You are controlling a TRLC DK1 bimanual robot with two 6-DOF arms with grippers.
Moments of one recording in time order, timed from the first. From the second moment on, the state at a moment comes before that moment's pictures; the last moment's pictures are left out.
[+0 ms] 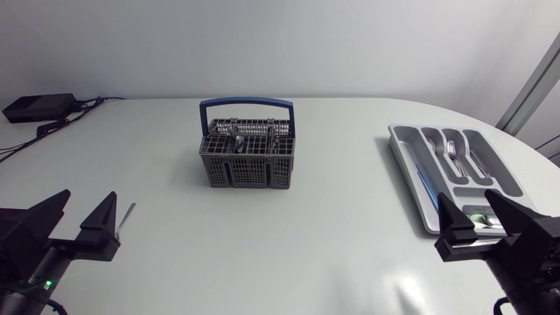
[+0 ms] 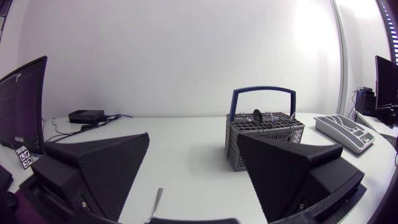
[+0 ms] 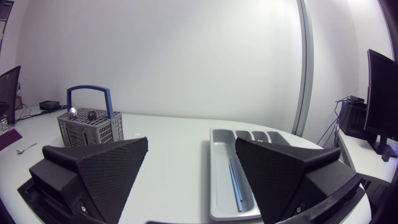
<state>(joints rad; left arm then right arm) -0.05 0.05 0.04 -0.03 -0.02 0.02 0.04 0.06 0.03 -0.03 0.01 -0.03</state>
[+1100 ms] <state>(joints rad) -0.04 0.10 0.15 -0.06 -0.04 0.00 0.06 0.07 0.08 -0.03 0.01 0.00</state>
